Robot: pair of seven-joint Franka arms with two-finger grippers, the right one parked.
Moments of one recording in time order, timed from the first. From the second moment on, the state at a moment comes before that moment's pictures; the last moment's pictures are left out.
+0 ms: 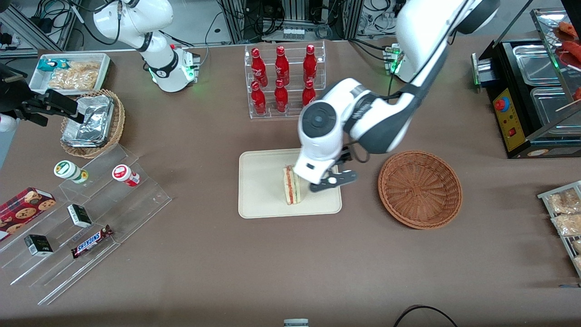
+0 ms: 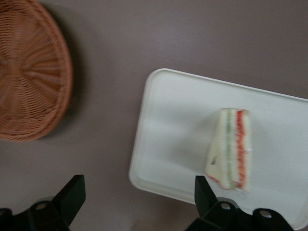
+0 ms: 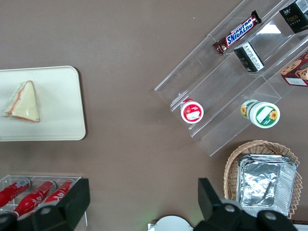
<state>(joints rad) -0.34 0.59 -0.42 -1.29 0.24 1.62 -1.03</state>
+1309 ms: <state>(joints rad) 0.03 0.09 -0.19 -1.63 0.03 1.37 -0.21</state>
